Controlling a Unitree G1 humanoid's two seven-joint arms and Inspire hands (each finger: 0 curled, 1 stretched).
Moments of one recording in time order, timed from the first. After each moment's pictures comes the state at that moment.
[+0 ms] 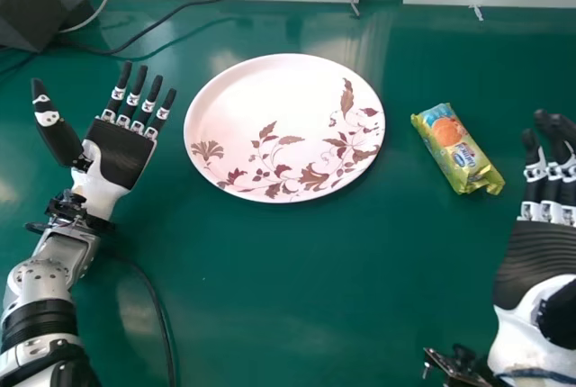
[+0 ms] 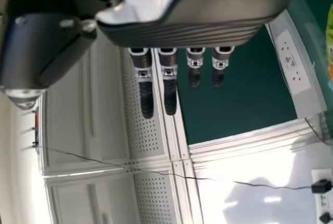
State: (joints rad) left arm -0.52 0.28 0.62 0.67 -0.92 0.48 -0.82; right arm 0.49 0.09 0.05 -0.47 0.08 -0.75 -0.07
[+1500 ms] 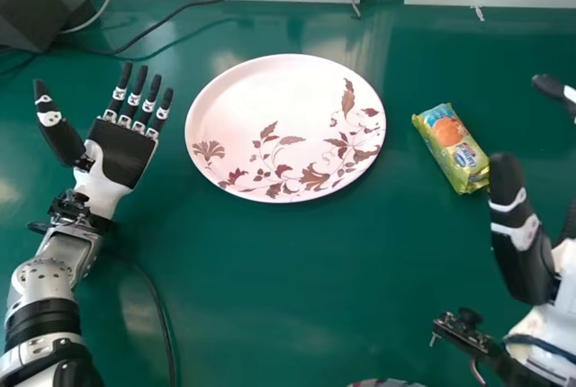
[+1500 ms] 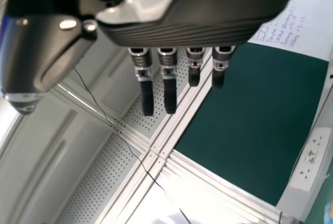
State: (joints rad) left arm -0.53 0.27 0.62 0.68 -0.92 0.46 -0.80; right arm 0.49 0.09 -0.02 -0.77 -0.67 -0.32 -0.37
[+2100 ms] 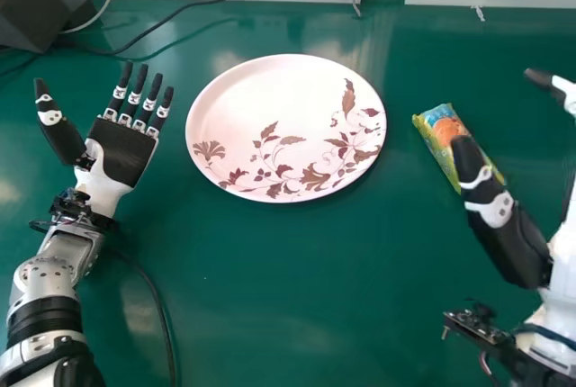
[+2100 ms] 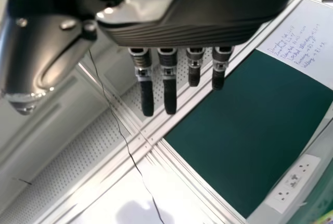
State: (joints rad) left arm -0.53 0.27 0.62 0.69 -0.92 0.46 -0.81; right arm 0.47 0.09 -0.03 -0.86 -0.89 -0.15 -0.28
